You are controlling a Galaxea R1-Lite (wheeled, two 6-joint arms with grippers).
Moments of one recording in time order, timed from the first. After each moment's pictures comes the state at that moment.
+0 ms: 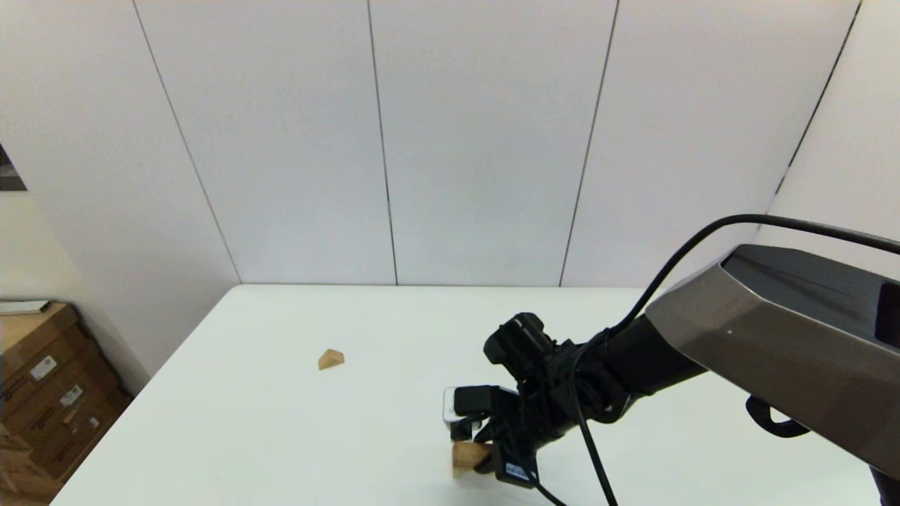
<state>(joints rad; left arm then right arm) 0.00 0.00 0.00 0.00 0.00 0.00 0.67 2.26 -1.16 0.02 0.30 -0.80</state>
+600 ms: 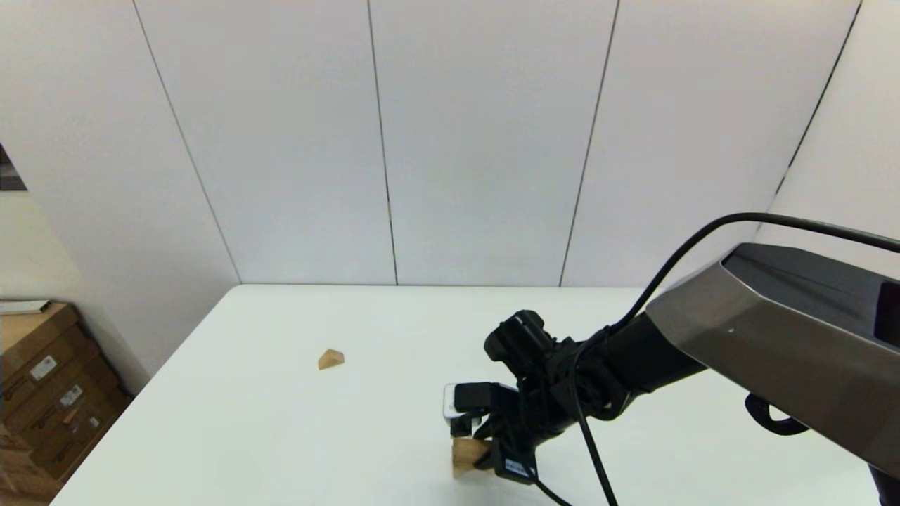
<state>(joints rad) 0.00 0.00 0.00 0.00 0.00 0.00 0.67 2.26 -1.17 0.02 0.30 -0.80</state>
